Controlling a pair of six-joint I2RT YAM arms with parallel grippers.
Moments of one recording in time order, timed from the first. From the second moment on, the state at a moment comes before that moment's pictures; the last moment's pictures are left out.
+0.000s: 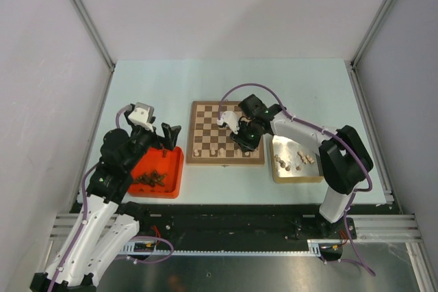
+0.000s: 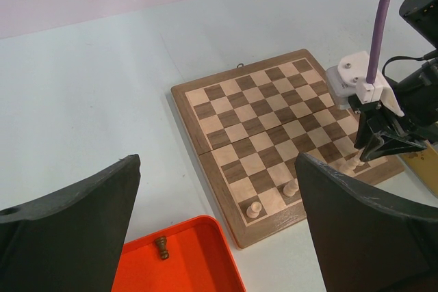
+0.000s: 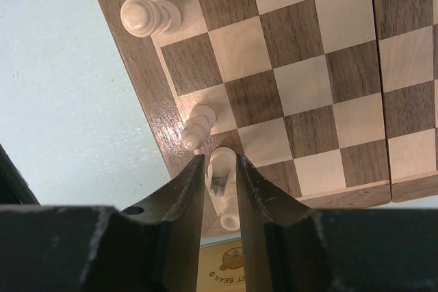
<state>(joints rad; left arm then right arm) -0.31 0.58 0.67 -0.23 0.11 -0.04 0.68 1.76 1.27 -0.65 -0.32 -0.52</state>
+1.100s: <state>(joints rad) -0.32 0.65 0.67 -0.23 0.31 -0.25 0.04 1.45 1.19 -0.90 -0.64 -0.71</state>
